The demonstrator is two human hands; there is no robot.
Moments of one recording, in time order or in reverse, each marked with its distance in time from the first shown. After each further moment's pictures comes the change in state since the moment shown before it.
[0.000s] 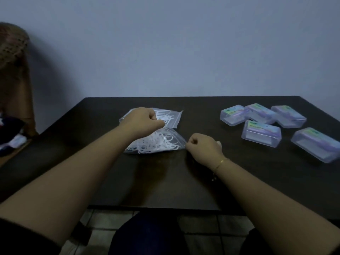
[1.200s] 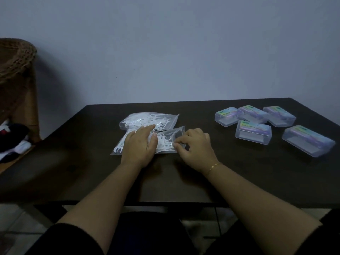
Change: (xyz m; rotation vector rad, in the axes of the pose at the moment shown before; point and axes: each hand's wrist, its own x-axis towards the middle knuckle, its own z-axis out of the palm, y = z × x) left_hand -0.027 -0.045 0.073 0.059 0.345 0.151; right_hand -0.013 0.011 0.015 -0.032 0.342 -0.481
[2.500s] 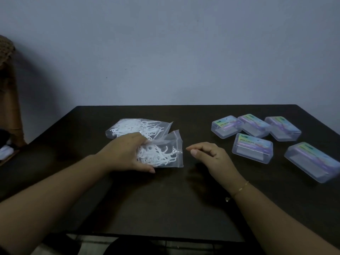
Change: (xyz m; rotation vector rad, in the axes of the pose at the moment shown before) left_hand 0.054 0.010 -0.037 0.309 -0.566 0.223; right_hand 0.002 0.048 -0.052 0.696 -0.166 0.291
